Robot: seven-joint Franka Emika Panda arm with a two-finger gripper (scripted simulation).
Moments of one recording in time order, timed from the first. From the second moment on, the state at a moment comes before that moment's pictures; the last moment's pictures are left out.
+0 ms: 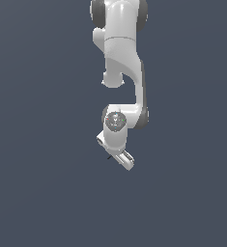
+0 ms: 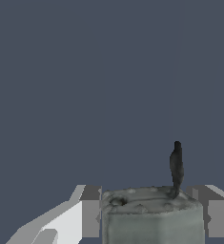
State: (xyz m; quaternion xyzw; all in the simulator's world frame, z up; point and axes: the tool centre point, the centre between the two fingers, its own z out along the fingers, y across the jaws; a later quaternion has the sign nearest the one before) arm 0.045 0.009 0.013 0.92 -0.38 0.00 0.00
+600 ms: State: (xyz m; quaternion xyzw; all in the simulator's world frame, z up) arm 0.064 0.043 0.052 0.92 -0.38 0.00 0.00
